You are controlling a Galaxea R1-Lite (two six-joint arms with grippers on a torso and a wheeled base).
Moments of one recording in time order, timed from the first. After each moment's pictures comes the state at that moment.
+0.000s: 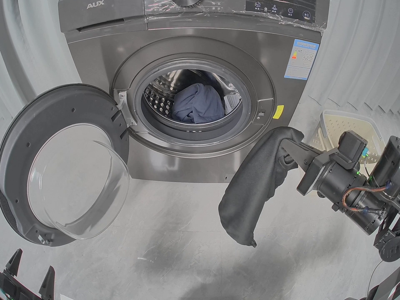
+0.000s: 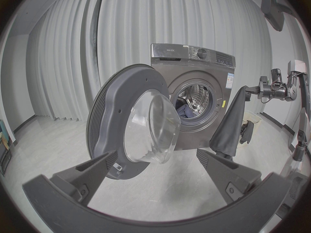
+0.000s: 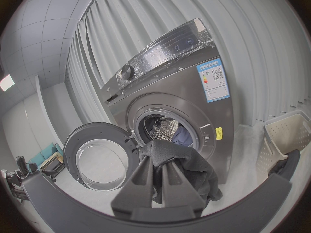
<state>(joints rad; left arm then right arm) 0.00 0.02 -0.02 0.00 -0.01 0.01 0.72 1.52 -0.47 -1.21 -0.14 0.18</state>
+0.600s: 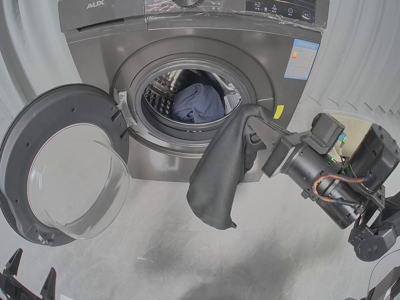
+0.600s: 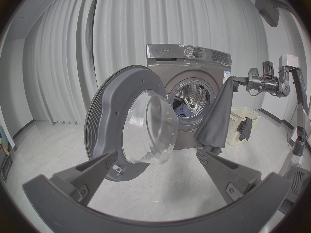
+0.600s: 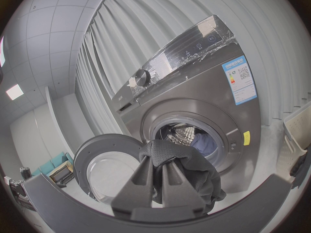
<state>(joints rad) 0.00 0.02 -0.02 0.00 -0.03 0.05 0.81 1.68 -0.63 -1.34 -0.15 0.21</state>
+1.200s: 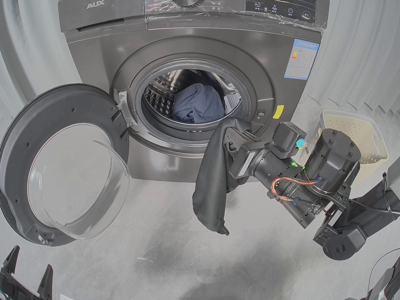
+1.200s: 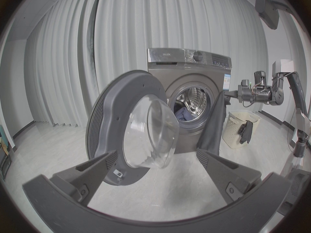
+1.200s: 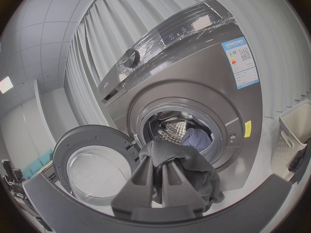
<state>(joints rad) 0.00 0.02 -0.02 -0.04 -0.03 0.05 0.81 1.87 -0.76 -1.32 -0.27 0.18</state>
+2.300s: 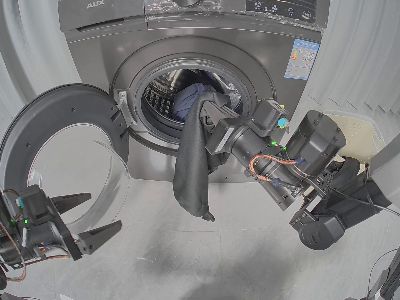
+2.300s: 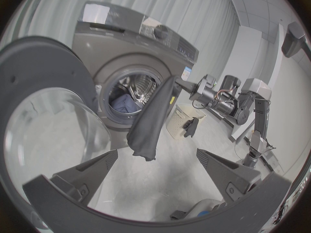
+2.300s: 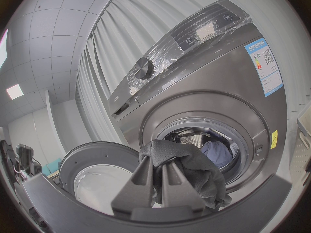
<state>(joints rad) -0.37 1.09 -0.28 -0.61 -0.29 -0.04 0.82 1.97 -0.97 -1.38 -0.18 0.19</state>
